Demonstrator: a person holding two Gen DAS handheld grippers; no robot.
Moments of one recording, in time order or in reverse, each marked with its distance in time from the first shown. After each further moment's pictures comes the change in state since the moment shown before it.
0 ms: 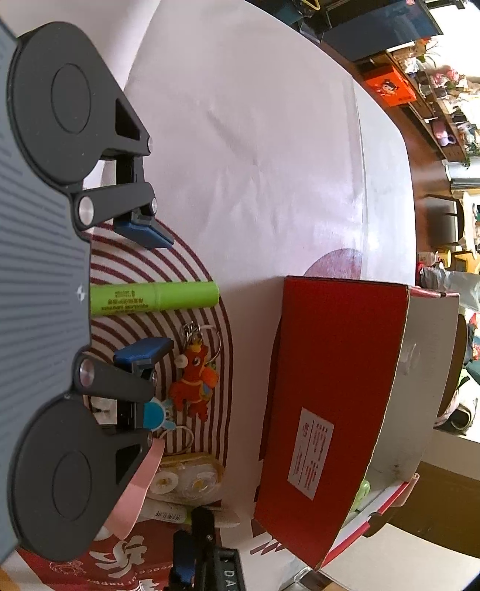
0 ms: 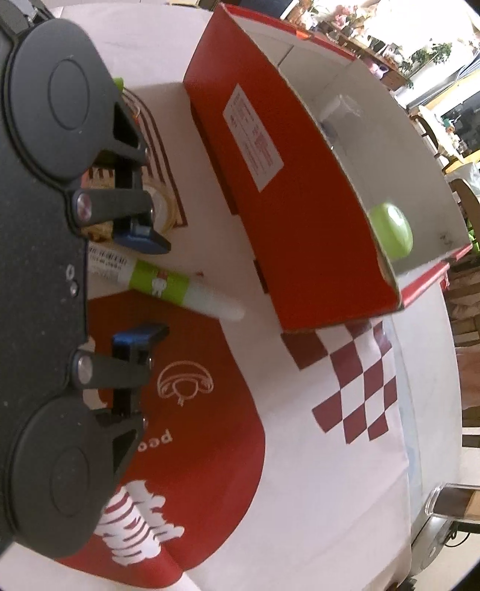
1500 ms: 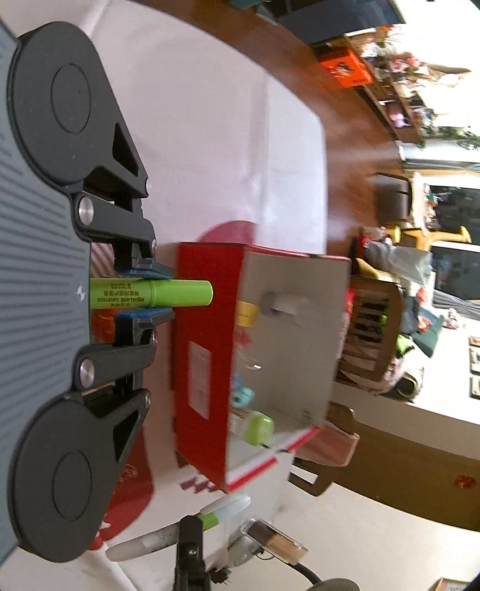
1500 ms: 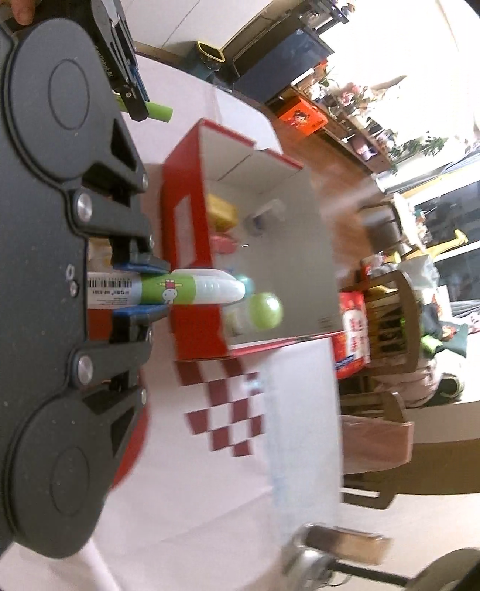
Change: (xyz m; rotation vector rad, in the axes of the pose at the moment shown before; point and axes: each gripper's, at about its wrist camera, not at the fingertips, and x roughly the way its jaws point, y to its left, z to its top) left arm -0.087 -0.015 0.055 0.020 -0.175 -0.096; right arm -0.120 0.012 0.040 -0.246 -0.214 0.169
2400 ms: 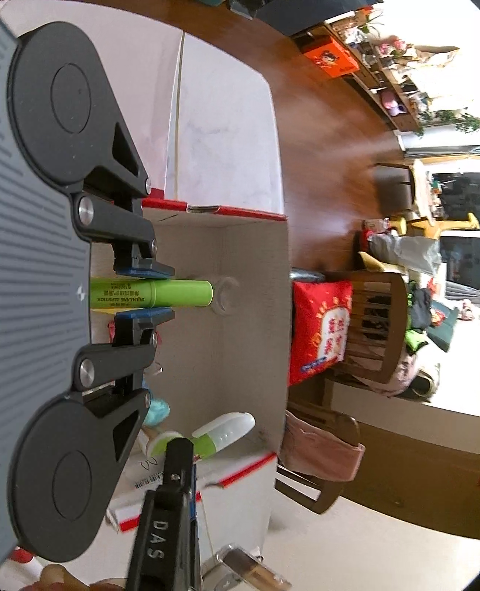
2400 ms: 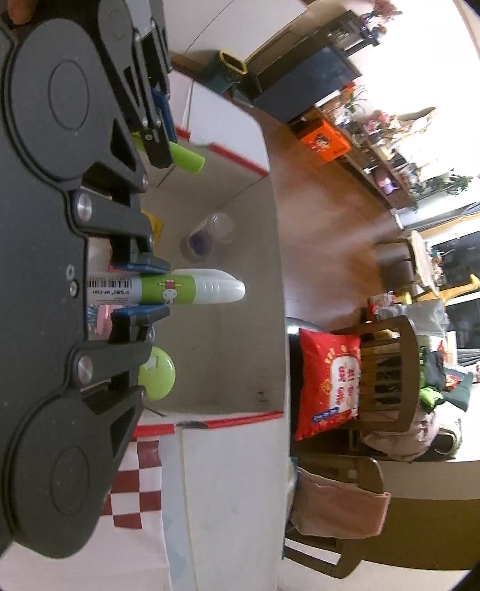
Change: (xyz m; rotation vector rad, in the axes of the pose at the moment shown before) left arm 0.110 -0.032 0.110 0.060 0.073 0.036; right arm 0.121 0.029 0.085 -0.122 0.081 0.069
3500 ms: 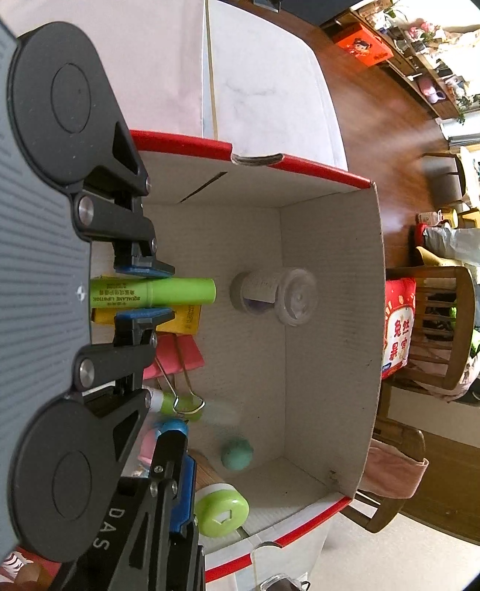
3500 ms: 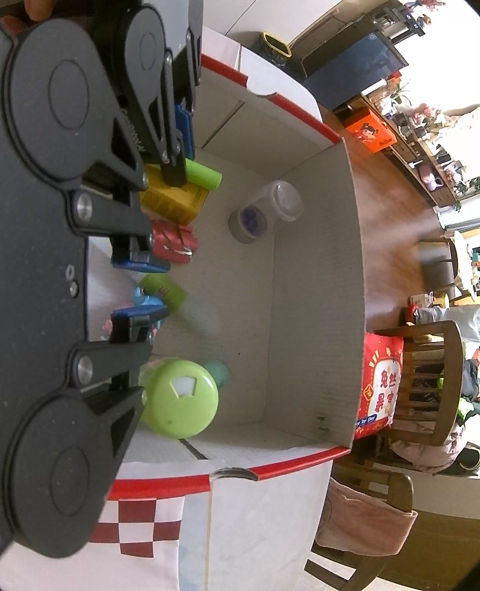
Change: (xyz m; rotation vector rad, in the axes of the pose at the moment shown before) left arm 0.071 -0.002 -0.011 0.027 0.177 0.011; right arm 0.035 0.010 -0.021 -0.057 0.104 -0.043
